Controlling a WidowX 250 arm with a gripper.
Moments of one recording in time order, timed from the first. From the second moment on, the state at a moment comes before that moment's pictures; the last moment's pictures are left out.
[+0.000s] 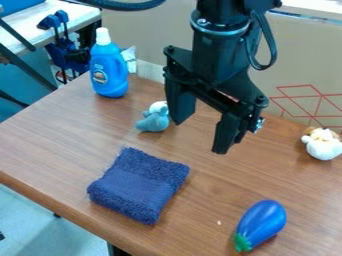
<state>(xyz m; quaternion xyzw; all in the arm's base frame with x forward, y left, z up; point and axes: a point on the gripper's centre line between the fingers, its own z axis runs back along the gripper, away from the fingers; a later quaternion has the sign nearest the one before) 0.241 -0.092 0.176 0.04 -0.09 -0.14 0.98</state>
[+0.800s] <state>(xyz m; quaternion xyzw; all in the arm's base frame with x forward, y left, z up) 0.323 -0.122 0.157 0.00 -0.21 -0.06 0.97</state>
